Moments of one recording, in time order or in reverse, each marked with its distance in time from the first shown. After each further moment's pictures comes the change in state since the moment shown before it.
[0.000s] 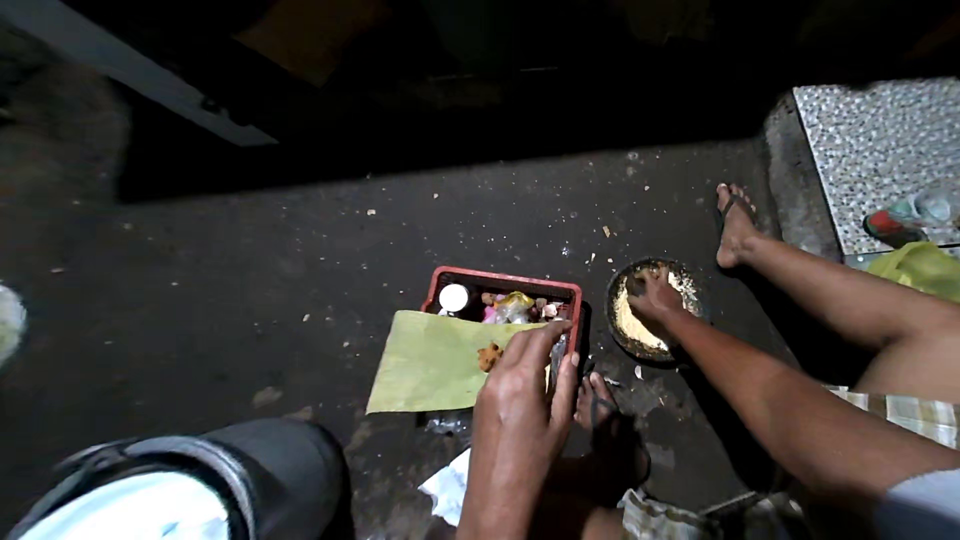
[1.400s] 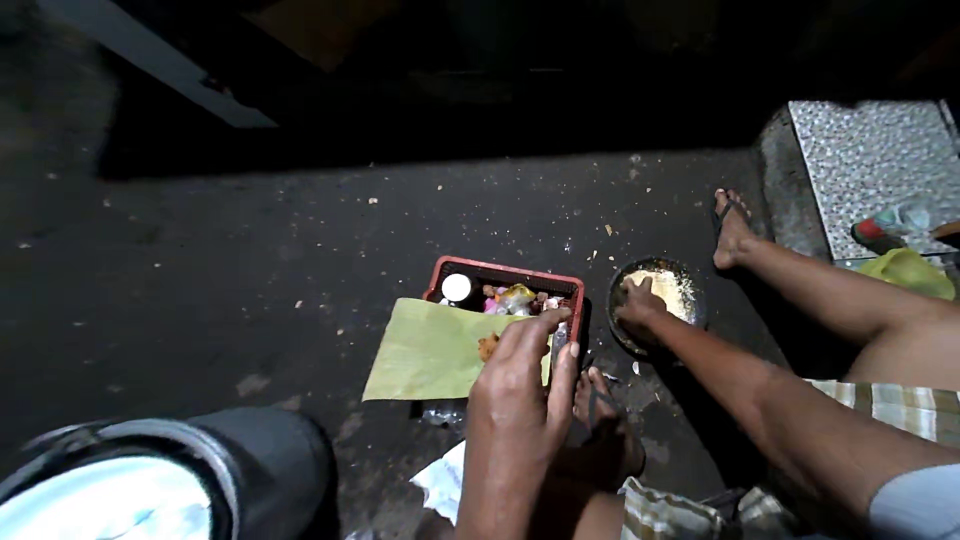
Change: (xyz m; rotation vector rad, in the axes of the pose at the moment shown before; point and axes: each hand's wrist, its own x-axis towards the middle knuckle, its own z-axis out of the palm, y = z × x) left_hand -0.016 -0.008 -0.014 -0.069 0.120 0.046; right_hand -0.025 -0.033 0.018 -0.115 -0.148 -0.001
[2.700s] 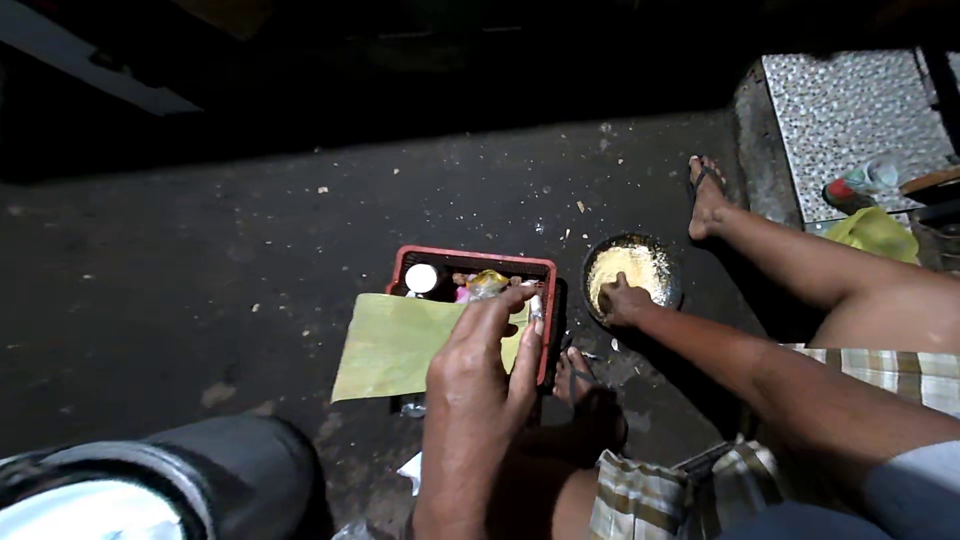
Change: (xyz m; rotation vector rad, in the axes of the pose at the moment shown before) left_hand 0.012 0.010 0.008 0.018 -0.058 0.035; right_hand -0.020 0.038 0.015 -0.178 -0.107 -0.162
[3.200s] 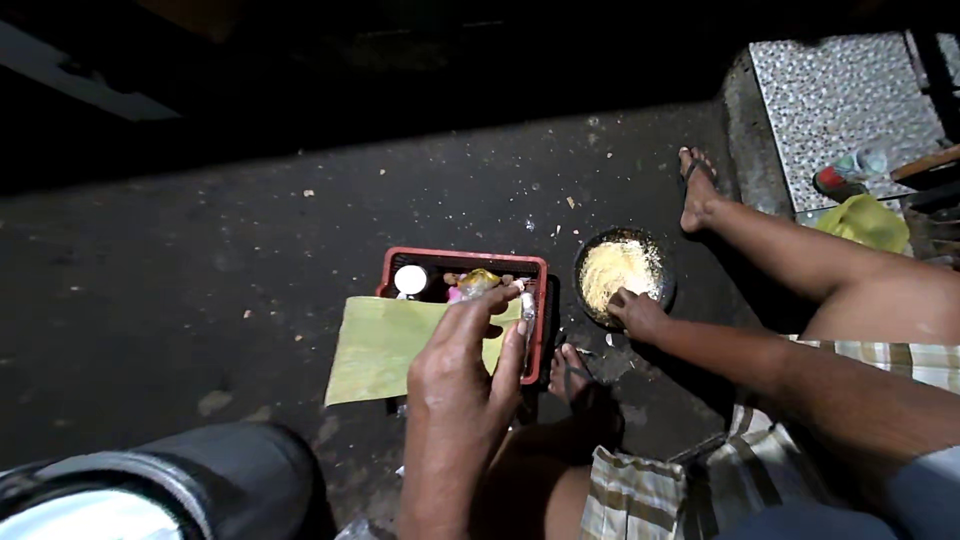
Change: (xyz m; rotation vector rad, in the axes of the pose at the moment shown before) left_hand -0.001 0.001 0.001 0.011 -0.029 -0.004; right_hand -0.028 0.036 0.021 -0.185 -0.071 -0.166
